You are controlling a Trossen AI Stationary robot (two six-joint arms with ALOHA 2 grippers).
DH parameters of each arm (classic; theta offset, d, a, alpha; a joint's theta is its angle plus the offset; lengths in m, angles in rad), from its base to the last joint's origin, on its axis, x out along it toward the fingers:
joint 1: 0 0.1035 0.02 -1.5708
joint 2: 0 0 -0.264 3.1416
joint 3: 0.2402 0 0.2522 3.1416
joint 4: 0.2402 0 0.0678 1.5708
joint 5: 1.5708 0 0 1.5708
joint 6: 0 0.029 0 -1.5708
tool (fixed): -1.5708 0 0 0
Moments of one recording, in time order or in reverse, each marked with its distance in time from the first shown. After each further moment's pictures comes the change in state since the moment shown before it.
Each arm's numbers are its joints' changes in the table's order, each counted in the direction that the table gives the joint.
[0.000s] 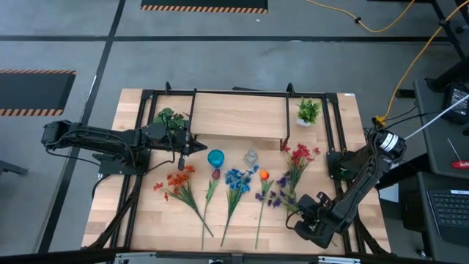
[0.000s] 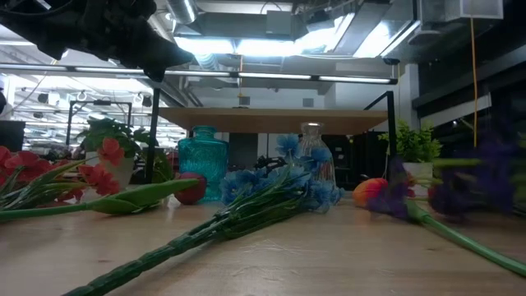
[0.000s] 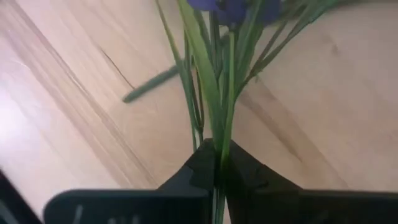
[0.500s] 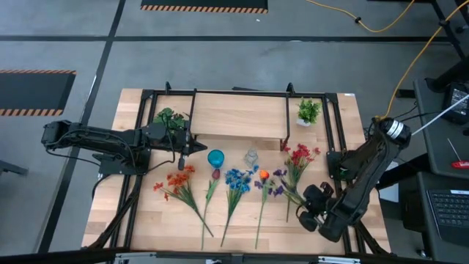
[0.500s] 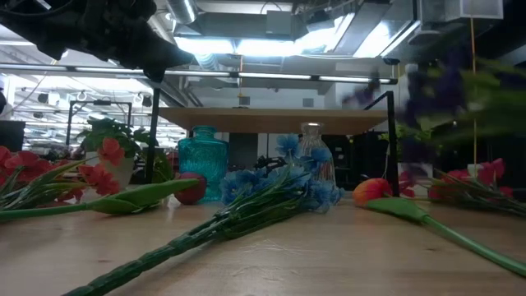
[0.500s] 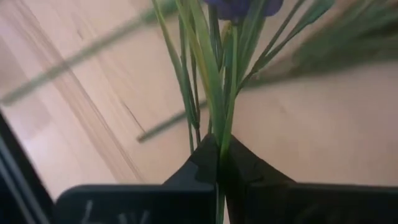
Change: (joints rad) left arm 0.000 0.000 0.000 0.007 0.000 0.000; right arm 0.018 -0.183 0.000 0.147 -0.205 -0.002
